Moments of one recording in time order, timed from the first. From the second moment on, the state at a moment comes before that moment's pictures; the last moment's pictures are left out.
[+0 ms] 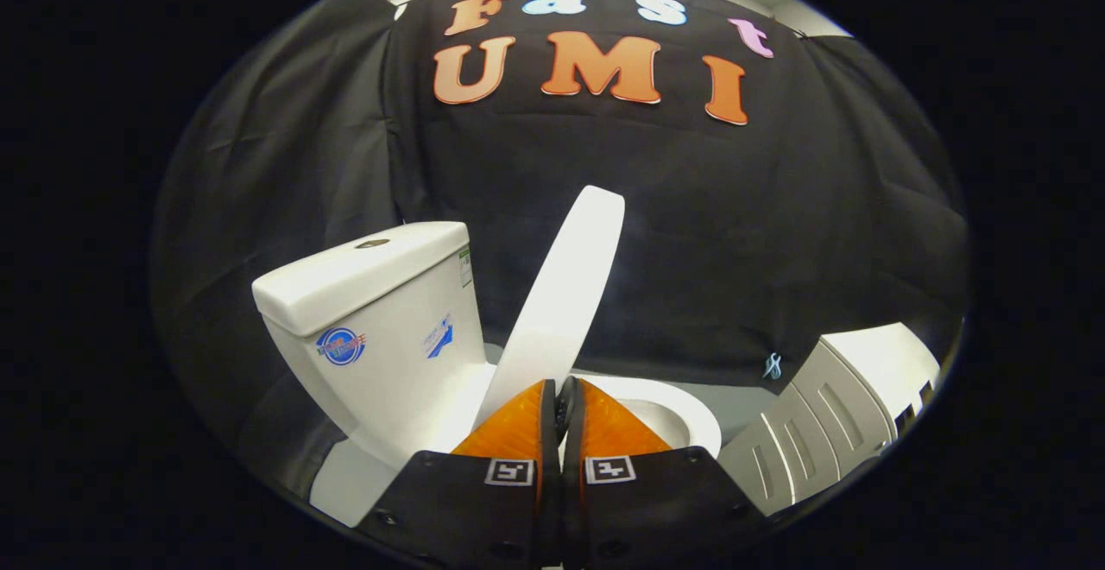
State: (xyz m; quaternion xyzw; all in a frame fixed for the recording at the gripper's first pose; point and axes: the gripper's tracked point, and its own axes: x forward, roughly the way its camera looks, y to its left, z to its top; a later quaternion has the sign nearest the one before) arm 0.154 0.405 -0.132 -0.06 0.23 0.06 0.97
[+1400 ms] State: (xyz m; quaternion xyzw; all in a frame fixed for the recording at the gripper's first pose) arm 0.148 0.550 -0.126 -0.21 0.17 0.12 0.95
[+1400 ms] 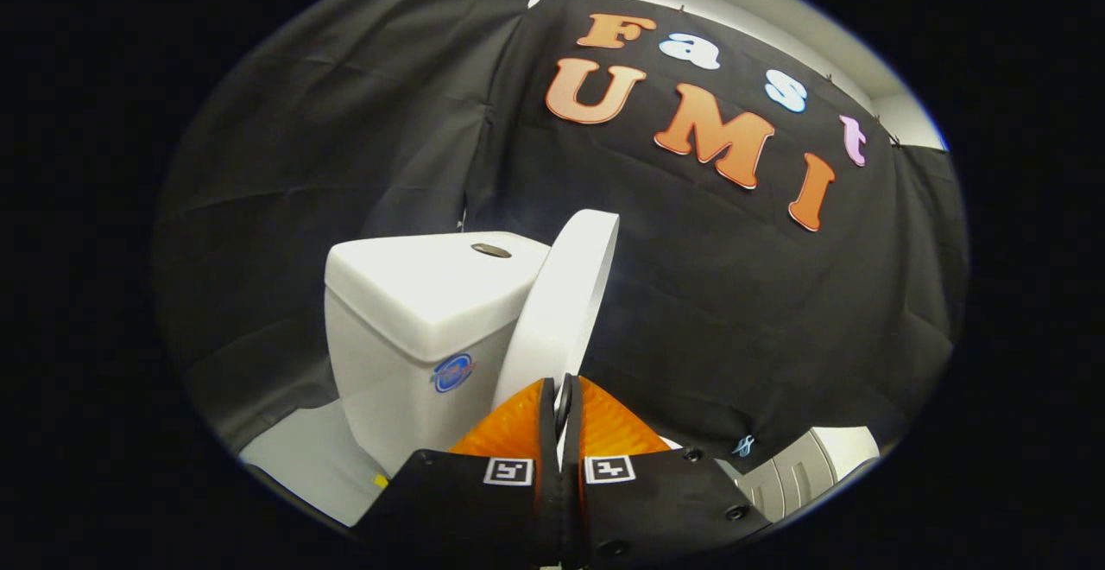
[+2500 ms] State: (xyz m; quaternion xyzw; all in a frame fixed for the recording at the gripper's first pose) arm 0.145 0.562 -0.142 -0.20 0.20 0.16 0.95
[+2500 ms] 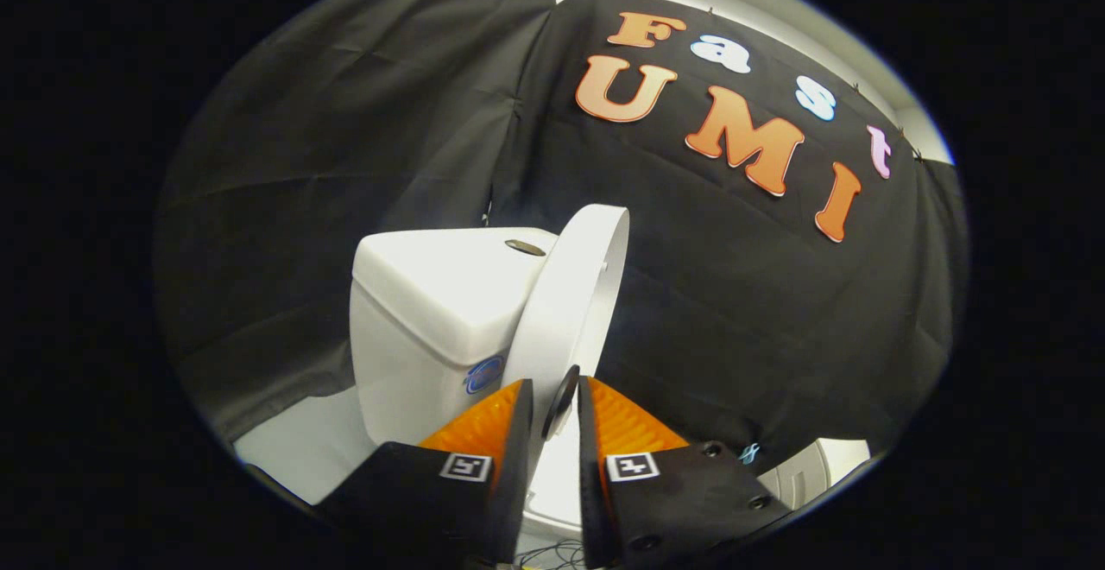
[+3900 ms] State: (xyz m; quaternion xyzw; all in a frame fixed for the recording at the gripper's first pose) arm 0.143 0.215 0.015 -0.01 0.12 0.08 0.99
